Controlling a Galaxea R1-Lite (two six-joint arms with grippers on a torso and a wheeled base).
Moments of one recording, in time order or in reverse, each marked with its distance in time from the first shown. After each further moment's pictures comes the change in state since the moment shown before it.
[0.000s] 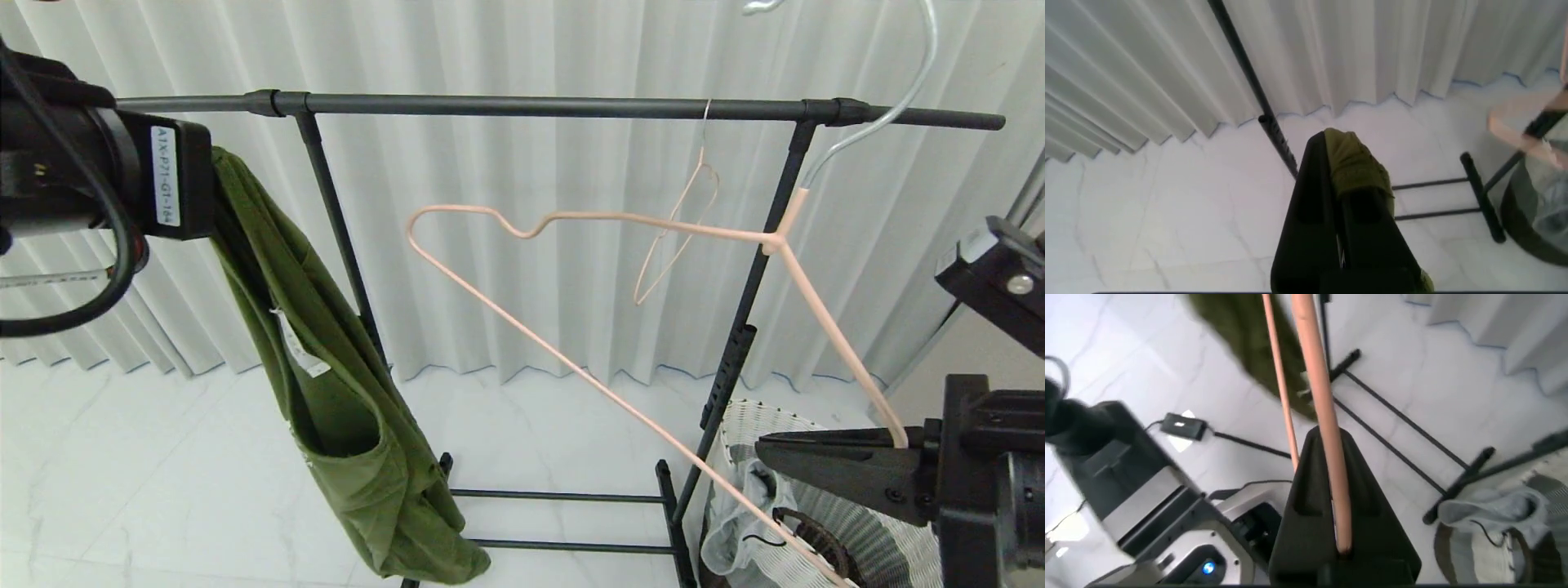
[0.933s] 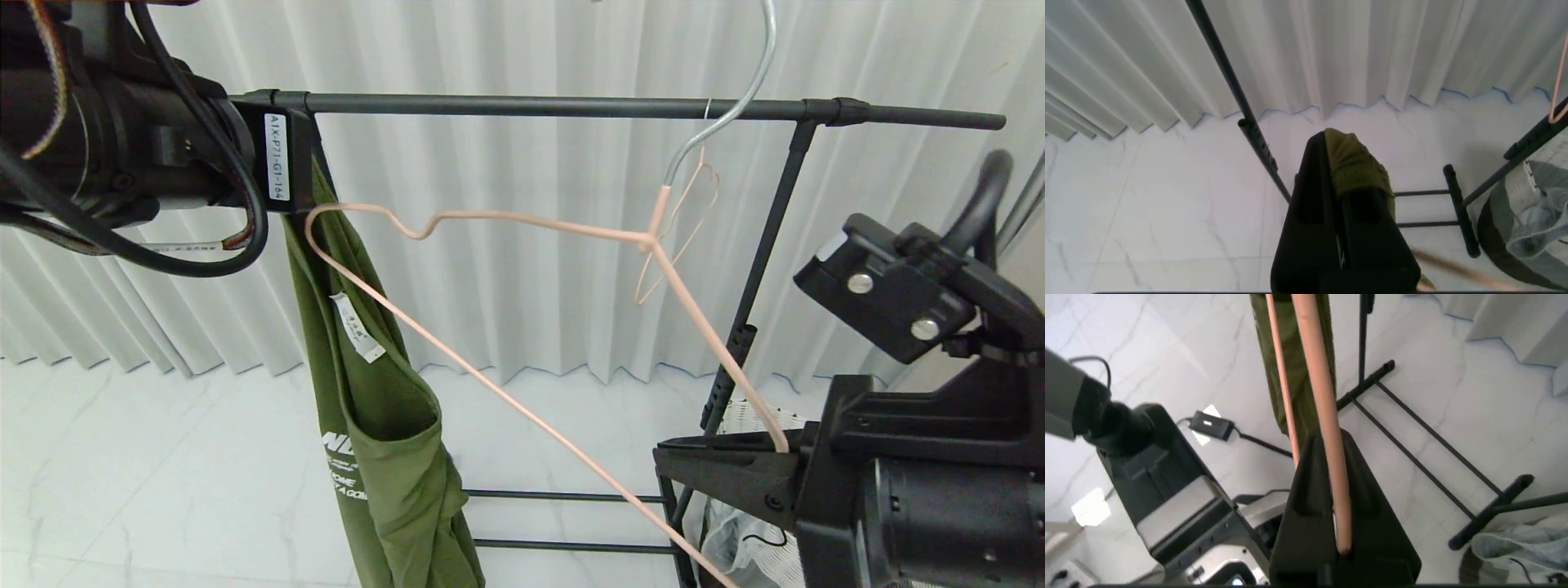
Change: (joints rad) left arm -0.014 0.132 -0.098 -0.005 0.005 -0.072; right arm 0.091 0.146 -0.068 -0.103 -0.004 0.033
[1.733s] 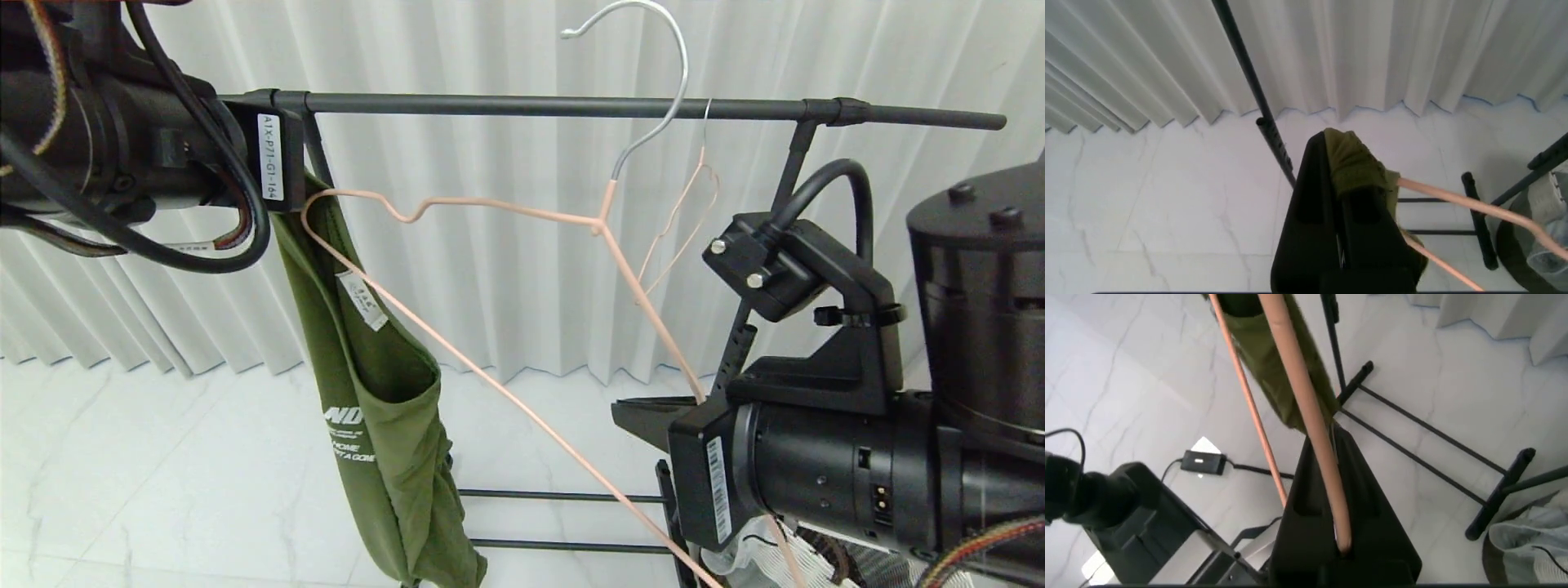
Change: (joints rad) left arm -0.016 -0.002 0.004 0.000 0.083 0.000; right arm -0.024 0.128 -0.056 -0.066 -0.121 0.127
